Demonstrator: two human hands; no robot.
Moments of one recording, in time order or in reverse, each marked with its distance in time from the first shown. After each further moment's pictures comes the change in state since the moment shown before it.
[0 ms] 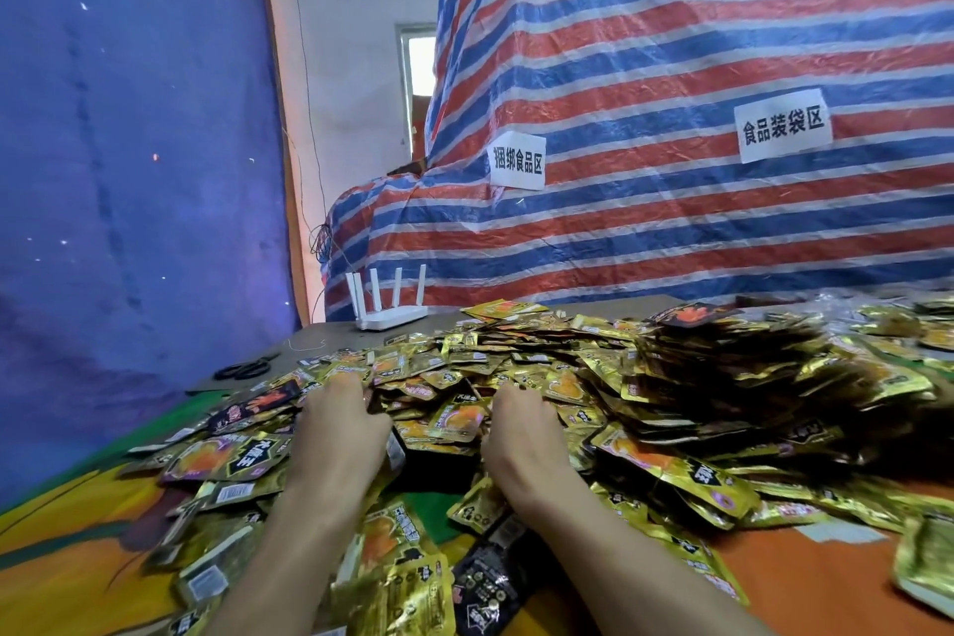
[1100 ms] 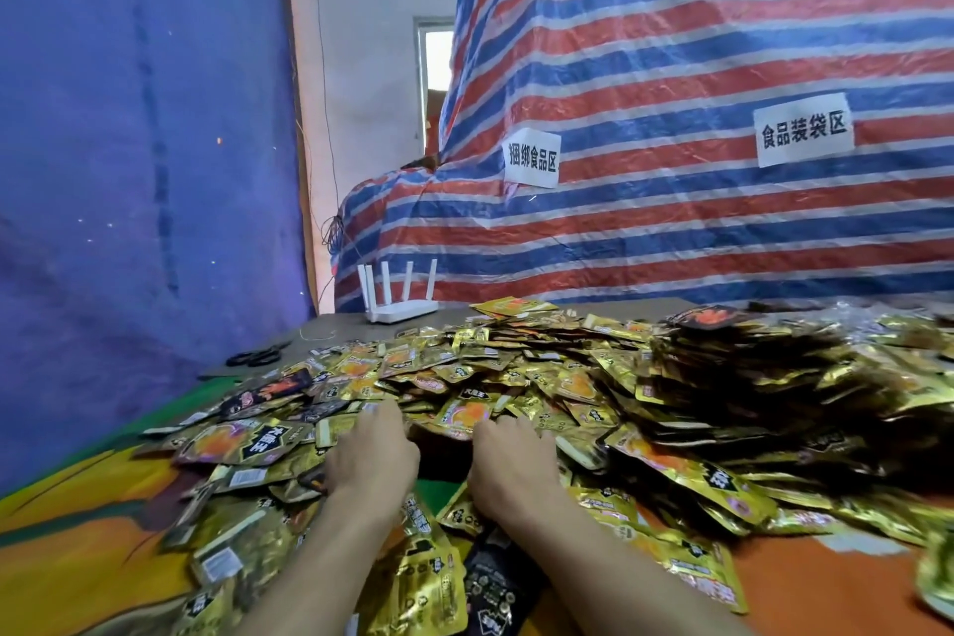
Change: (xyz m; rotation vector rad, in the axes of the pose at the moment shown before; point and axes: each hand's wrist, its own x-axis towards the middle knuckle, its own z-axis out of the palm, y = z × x) left_hand -0.007 -0.011 0.038 0.281 -0.212 -0.075; right_hand -0.005 -0.008 0.027 -0.264 -0.240 -0.104
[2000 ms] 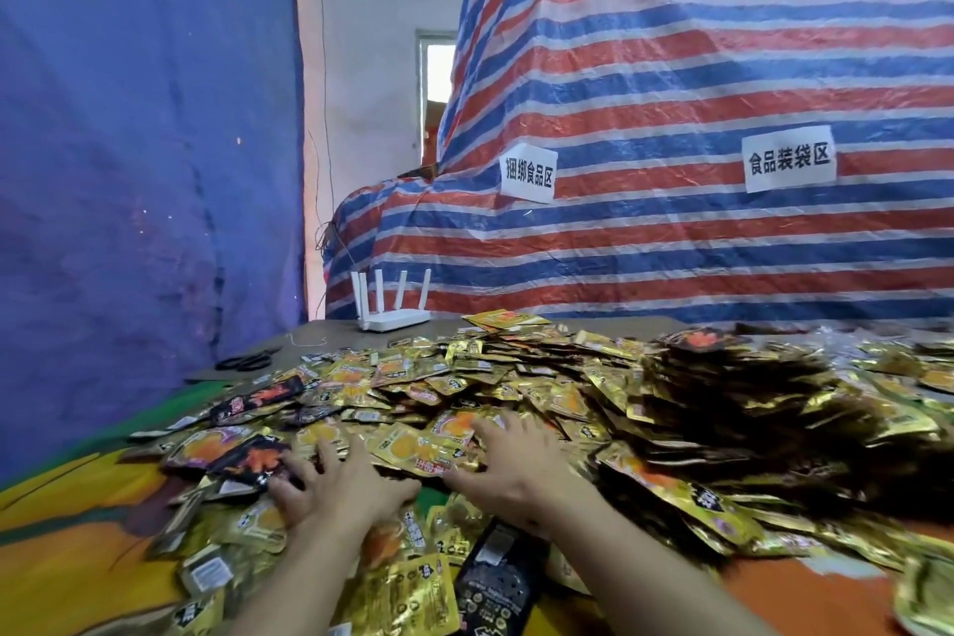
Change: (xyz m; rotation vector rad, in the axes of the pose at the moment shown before) left_hand 0.016 -0.029 0.023 0.067 -0.258 -0.204; right_hand 0.013 0.027 -0.004 0.047 -0.112 -0.078
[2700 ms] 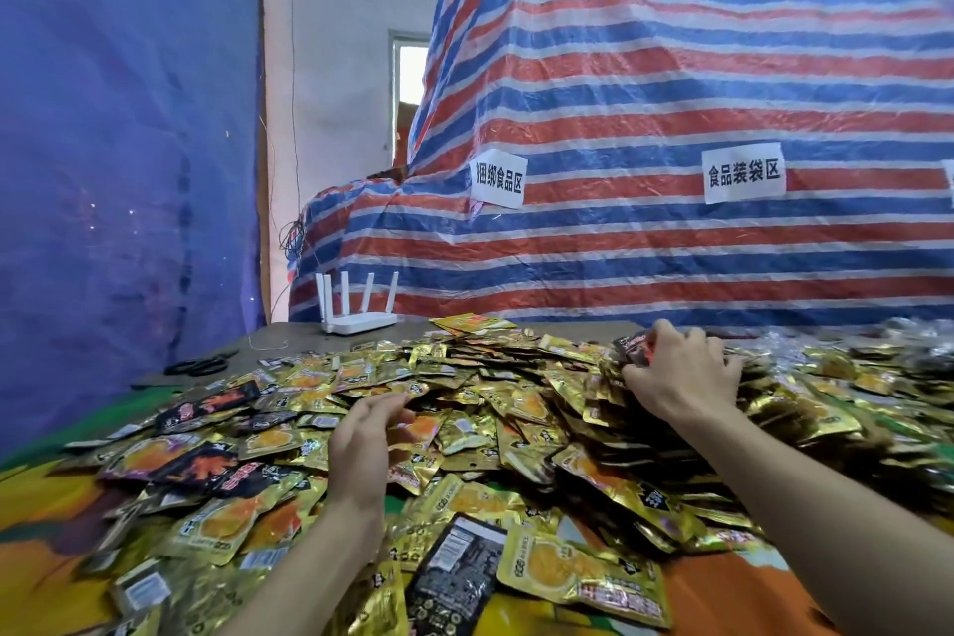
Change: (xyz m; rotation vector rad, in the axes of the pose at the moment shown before) left_hand -0.049 0.054 -0.009 -1.593 -0.033 0.234; right_hand -0.034 0.145 -0.111 -0.069 0.546 0.591
